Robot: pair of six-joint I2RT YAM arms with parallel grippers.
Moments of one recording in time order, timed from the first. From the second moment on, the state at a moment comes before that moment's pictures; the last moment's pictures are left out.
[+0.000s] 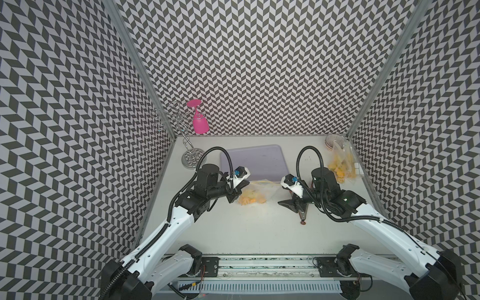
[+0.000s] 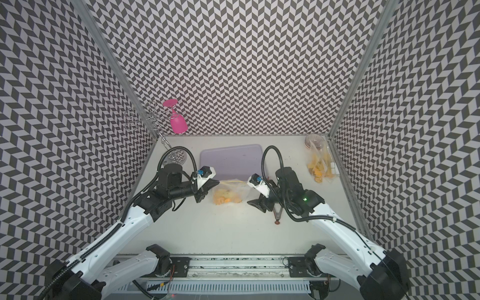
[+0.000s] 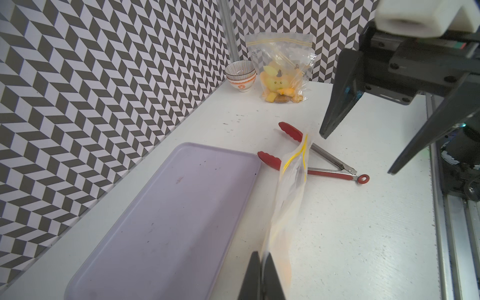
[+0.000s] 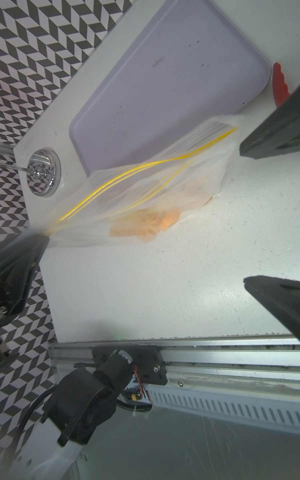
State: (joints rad) left arm -0.48 1.01 0.82 -0.29 0.51 0.43; right arm 0.58 1.06 0.83 -0.43 -0.50 -0.40
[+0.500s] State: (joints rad) left arm -0.48 1.01 0.81 -0.28 0.53 0.45; right arm 0.58 1.17 0.92 -0.46 -0.31 -0.57
